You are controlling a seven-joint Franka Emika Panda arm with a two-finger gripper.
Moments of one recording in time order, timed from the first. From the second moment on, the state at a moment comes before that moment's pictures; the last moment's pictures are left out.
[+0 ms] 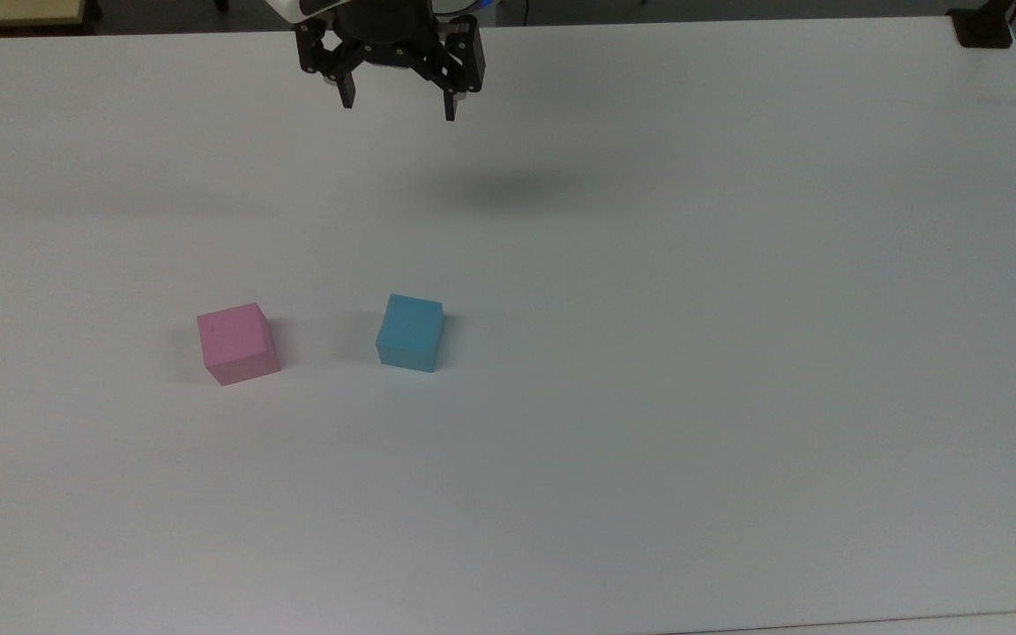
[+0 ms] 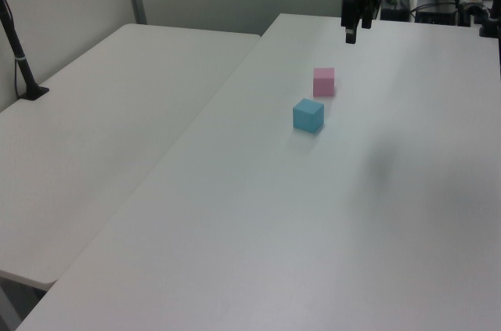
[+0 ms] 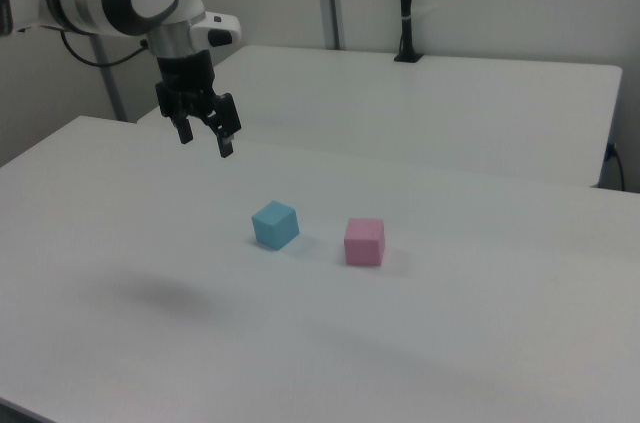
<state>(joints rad) -0.01 0.08 0.04 -1.64 0.00 1.72 0.14</state>
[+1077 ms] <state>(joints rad) -0.01 0.10 0.04 -1.64 0.00 1.77 0.07</state>
